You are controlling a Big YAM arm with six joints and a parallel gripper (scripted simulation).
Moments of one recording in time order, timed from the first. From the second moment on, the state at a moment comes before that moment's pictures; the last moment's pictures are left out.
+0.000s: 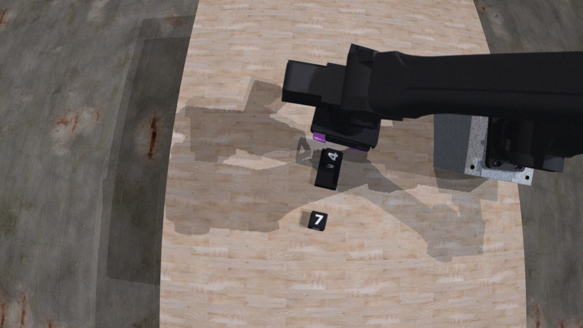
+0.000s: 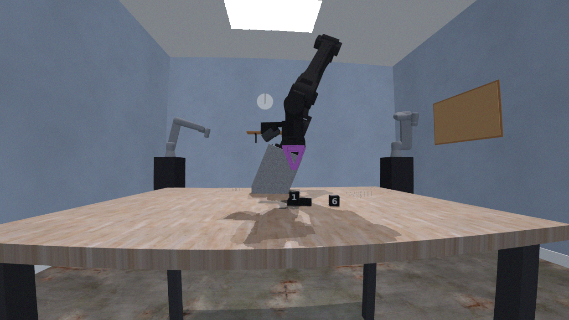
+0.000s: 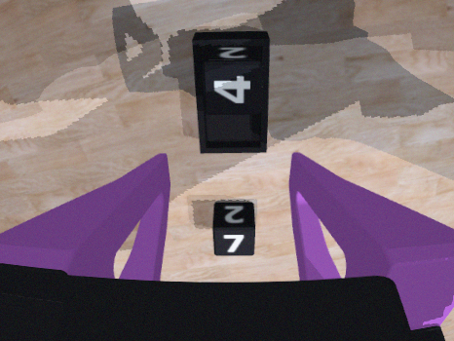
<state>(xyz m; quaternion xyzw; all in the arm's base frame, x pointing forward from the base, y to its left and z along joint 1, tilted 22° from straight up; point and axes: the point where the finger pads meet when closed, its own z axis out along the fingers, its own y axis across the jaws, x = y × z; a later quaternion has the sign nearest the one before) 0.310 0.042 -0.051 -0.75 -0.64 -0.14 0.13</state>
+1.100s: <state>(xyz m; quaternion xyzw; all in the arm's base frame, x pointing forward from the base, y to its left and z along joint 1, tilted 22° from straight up) 0.307 0.044 -0.051 -0.73 -0.65 -0.14 0.14</state>
